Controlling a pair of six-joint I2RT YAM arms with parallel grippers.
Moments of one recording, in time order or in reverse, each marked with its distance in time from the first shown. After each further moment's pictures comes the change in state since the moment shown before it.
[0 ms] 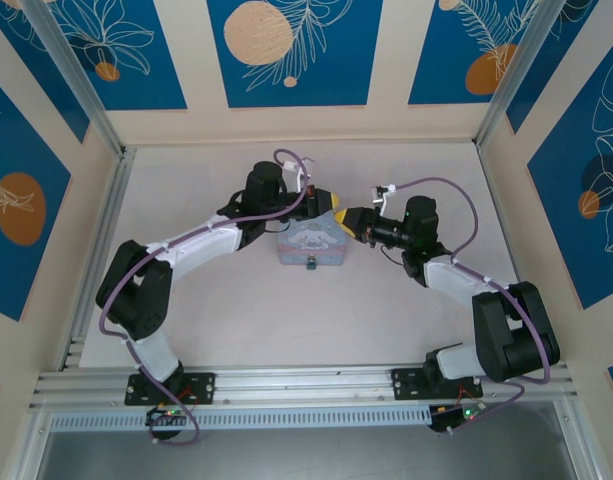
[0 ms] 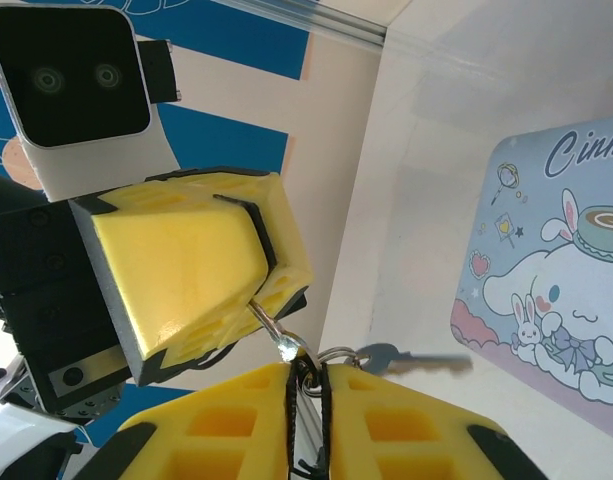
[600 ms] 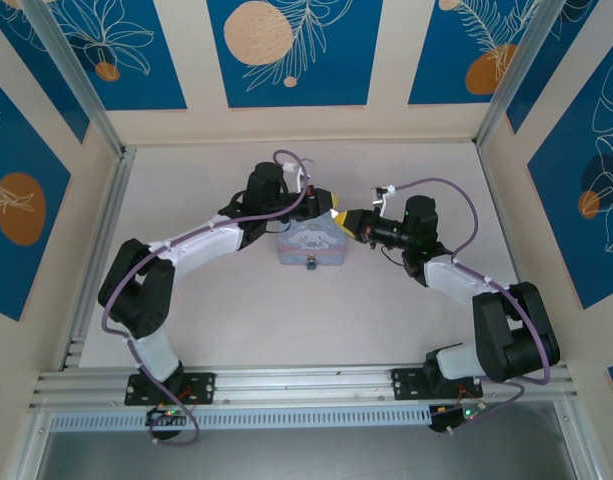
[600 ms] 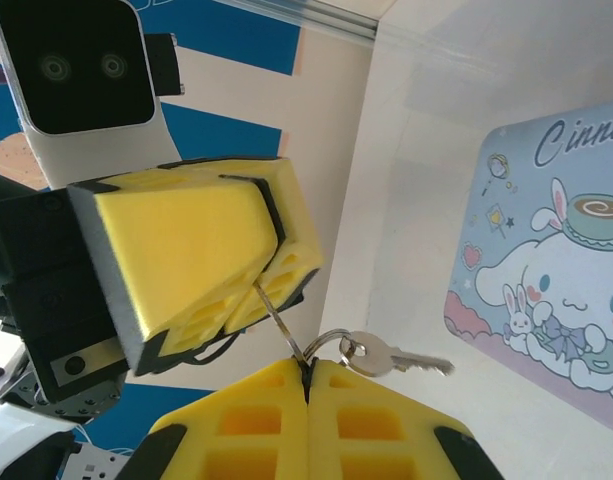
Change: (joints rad) left arm 0.000 0.016 0.001 -0.012 -0.028 -0.037; right arm 0.000 -0.004 0.006 -0.062 0.005 -0.019
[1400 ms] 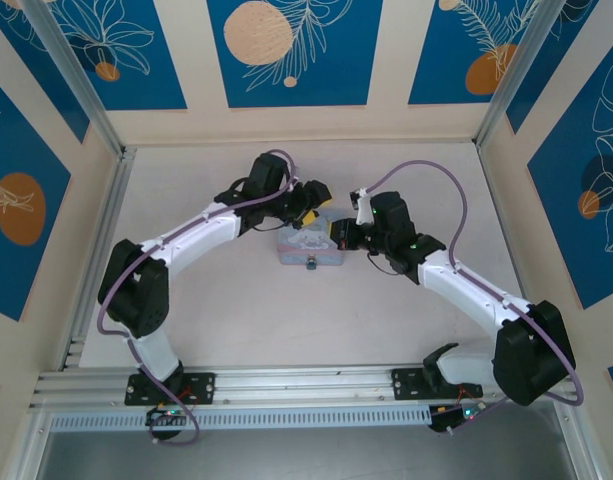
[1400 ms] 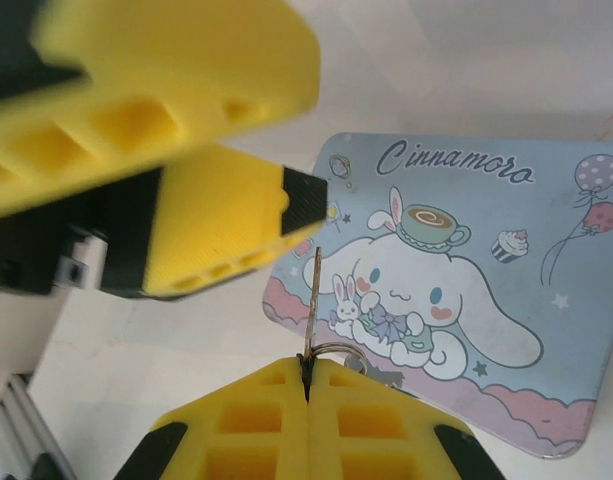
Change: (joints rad) left arm 0.025 0.002 0.164 -0.452 -0.100 -0.307; right arm 0.257 -0.111 0.212 -0.678 0.565 -0.594
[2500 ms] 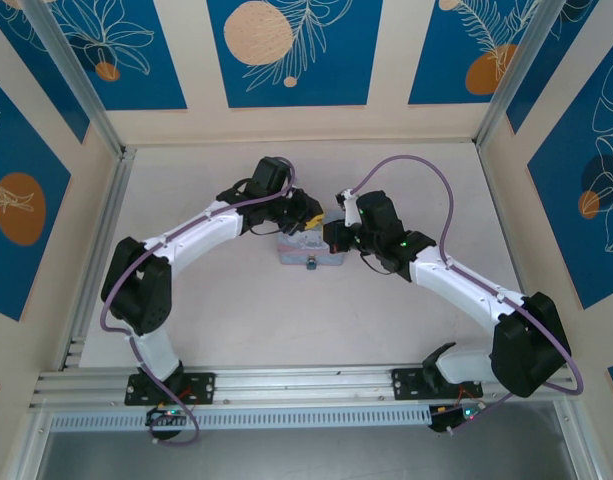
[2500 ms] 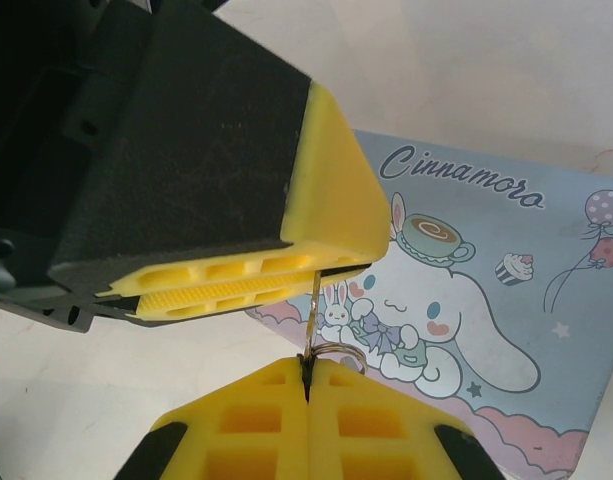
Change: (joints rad) left arm 0.000 0.021 0.009 -0.112 0.010 -0.038; right arm 0.072 0.043 0.059 -0.050 0.095 -0.112
